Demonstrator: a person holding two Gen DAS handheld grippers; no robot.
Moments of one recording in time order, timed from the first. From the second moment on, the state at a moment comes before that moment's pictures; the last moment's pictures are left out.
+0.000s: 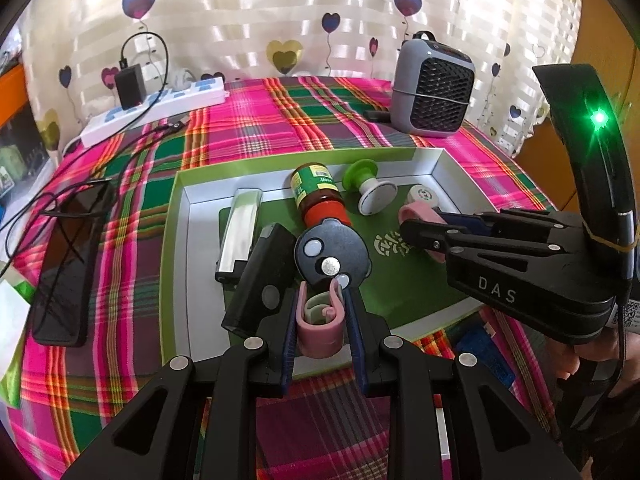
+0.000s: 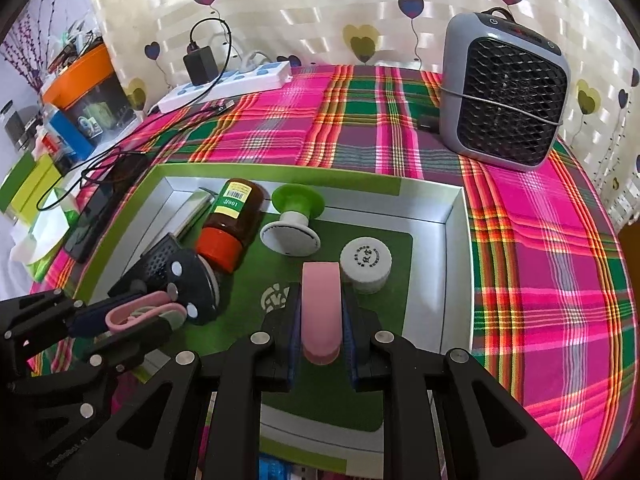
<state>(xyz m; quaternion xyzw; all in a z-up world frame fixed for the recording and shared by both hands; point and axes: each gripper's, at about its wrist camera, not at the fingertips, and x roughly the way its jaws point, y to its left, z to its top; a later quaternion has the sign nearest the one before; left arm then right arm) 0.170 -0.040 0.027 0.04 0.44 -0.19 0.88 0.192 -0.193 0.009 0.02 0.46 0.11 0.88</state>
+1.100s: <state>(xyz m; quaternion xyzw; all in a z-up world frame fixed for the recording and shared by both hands) 0.170 -0.035 0.027 0.04 0.44 -0.18 0.88 0.190 -0.192 0.009 0.02 0.46 0.11 0.88</state>
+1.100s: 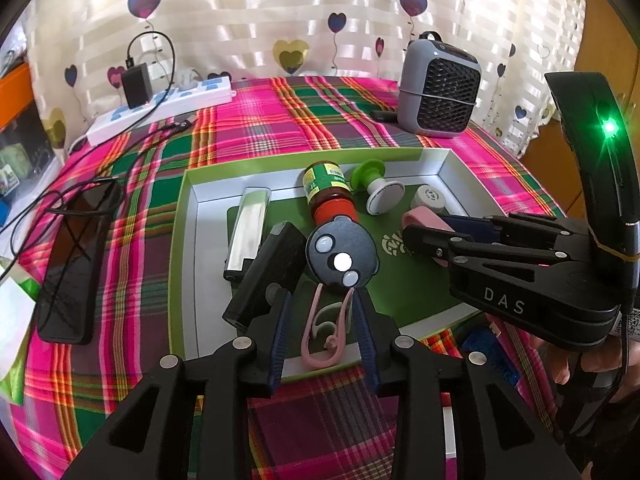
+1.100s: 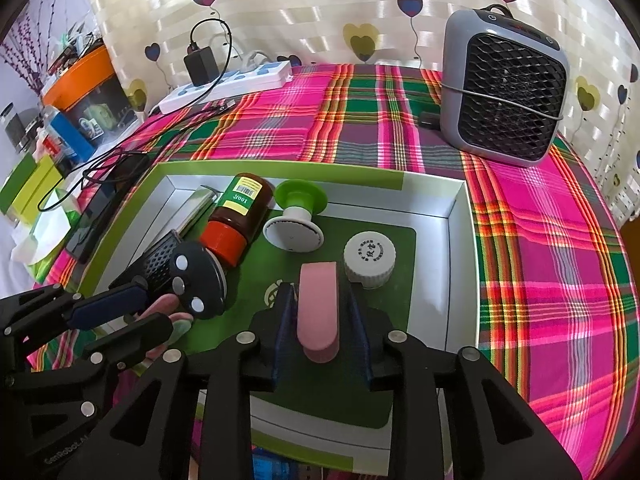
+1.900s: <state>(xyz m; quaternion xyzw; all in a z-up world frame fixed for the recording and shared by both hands) 0.141 -0.035 0.047 0.05 0.41 -0.18 0.89 0.159 -0.192 0.030 0.03 0.43 0.12 0.89</state>
